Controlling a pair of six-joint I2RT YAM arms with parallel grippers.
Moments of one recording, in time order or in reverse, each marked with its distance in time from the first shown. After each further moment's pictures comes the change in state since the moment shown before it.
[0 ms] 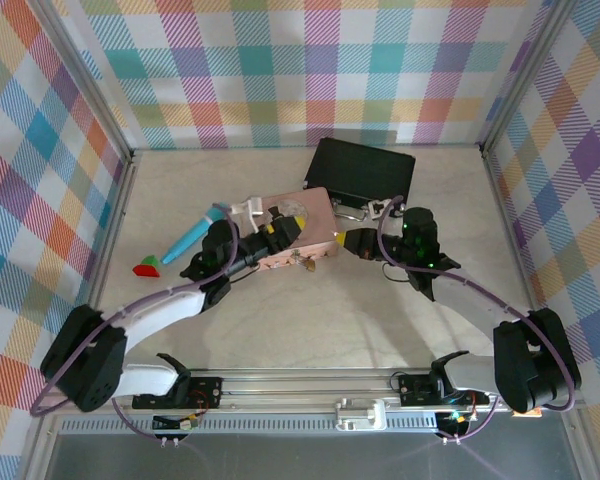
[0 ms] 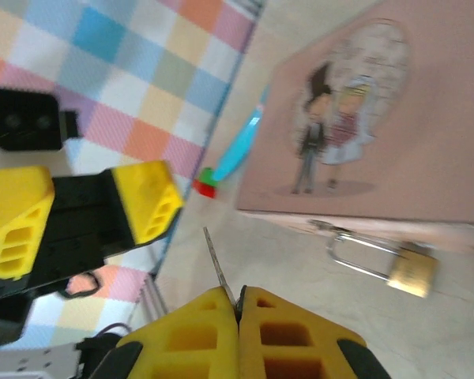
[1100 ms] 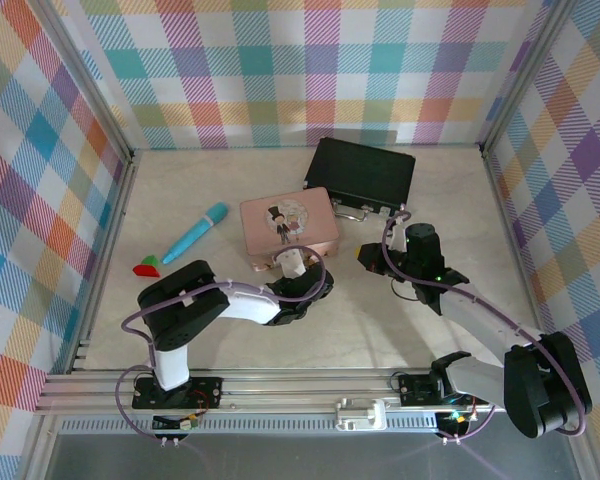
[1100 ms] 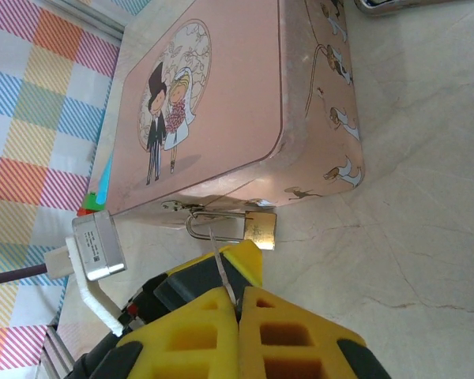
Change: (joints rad) left arm -0.416 0.601 0.229 -0.269 -0.883 -0.169; right arm 0.000 -0.127 -0.090 -0.202 0.261 -0.045
